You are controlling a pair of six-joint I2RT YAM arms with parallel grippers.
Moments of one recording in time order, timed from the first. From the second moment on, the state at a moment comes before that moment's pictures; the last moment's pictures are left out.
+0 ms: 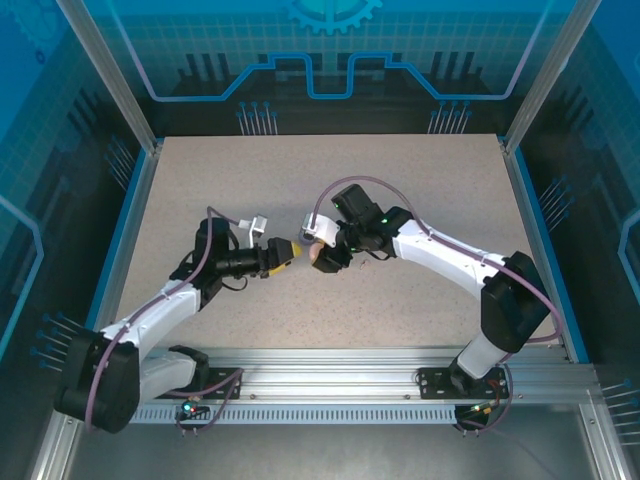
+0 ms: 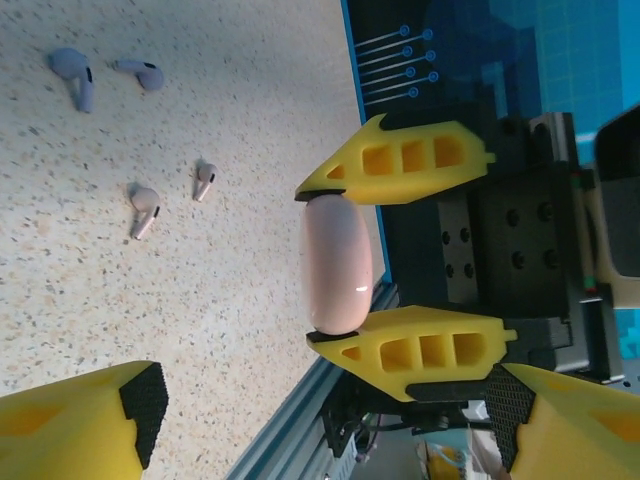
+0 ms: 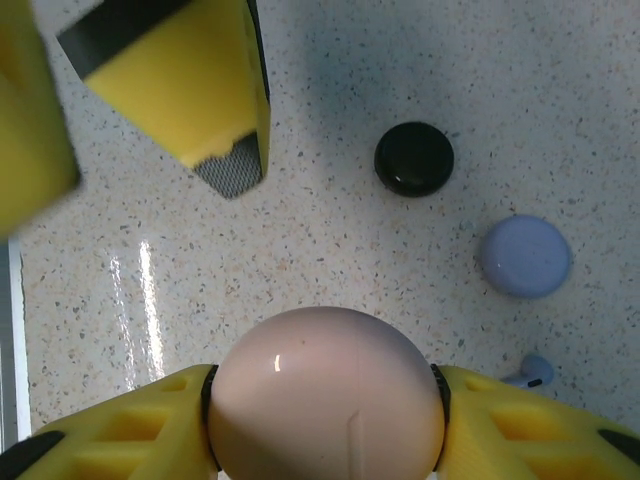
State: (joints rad) left arm -0.26 1.14 0.51 0.15 0.89 -0.88; right arm 0.73 1.61 1.26 -0.58 -0.35 -0.45
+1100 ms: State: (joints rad) left arm -0.36 1.35 0.63 0.21 0.96 -0.90; right arm 0.75 1.61 1.26 -0.59 -0.39 -0.45
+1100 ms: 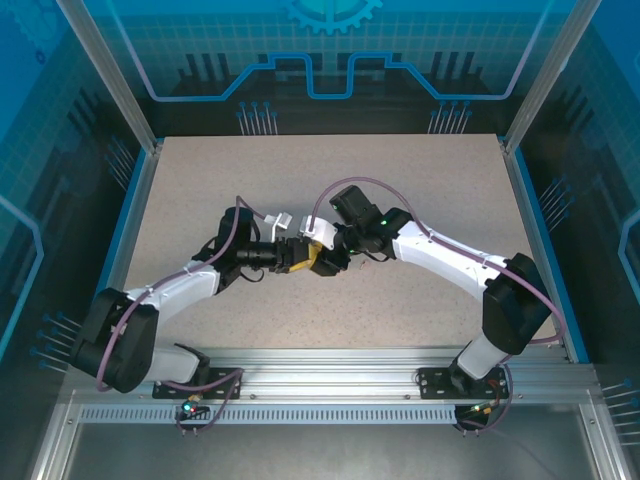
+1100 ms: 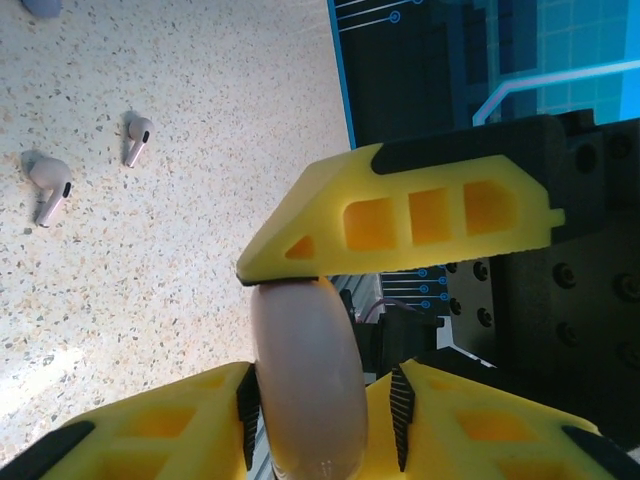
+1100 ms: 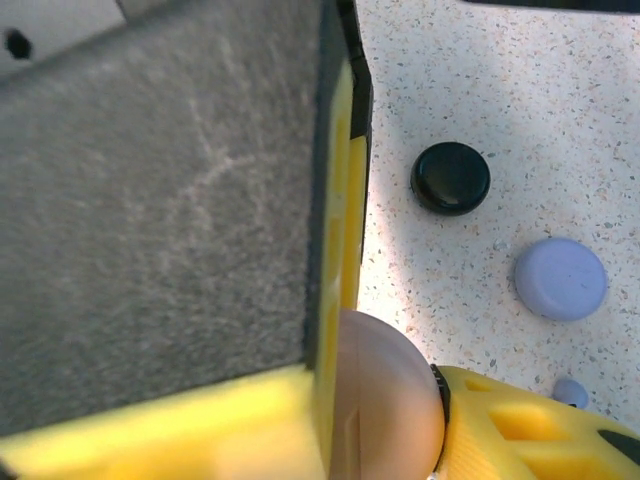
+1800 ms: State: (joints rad) left arm -0.41 1.24 0.68 0.10 0.91 -0.63; right arm 0.67 1.28 1.11 -0.55 -0.44 -0.34
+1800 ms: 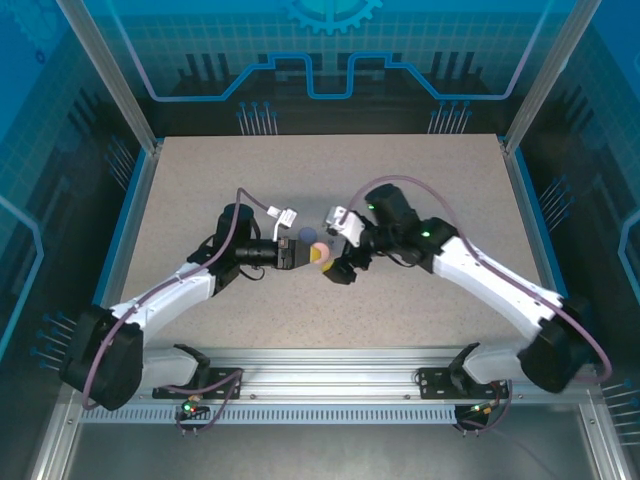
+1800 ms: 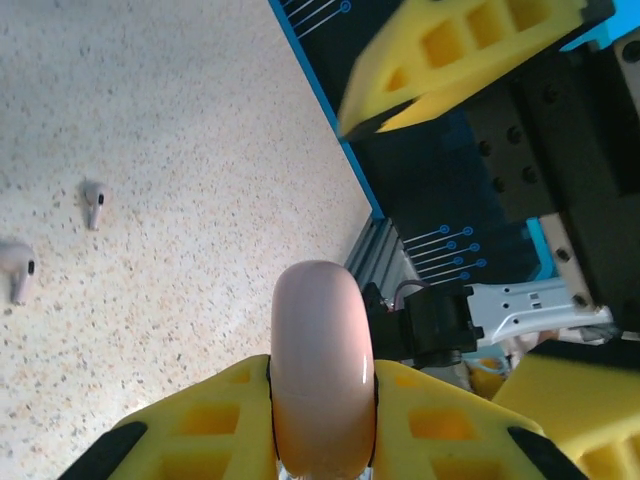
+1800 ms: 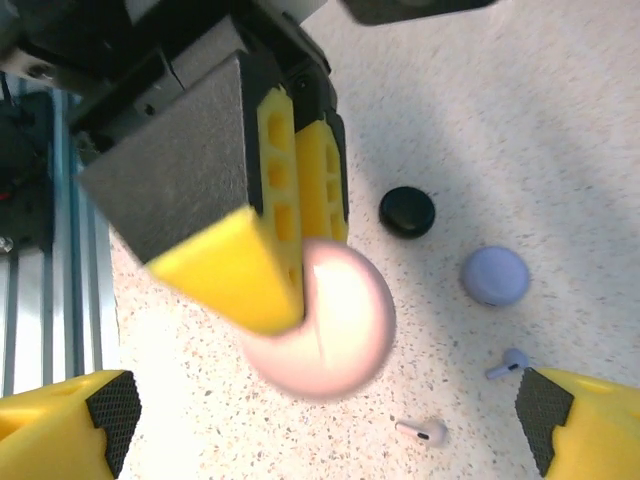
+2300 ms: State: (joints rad) left arm -0.59 1.01 0.62 0.14 0.66 -0.11; right arm 0.55 0.99 0.90 -0.40 -0.53 -0.19
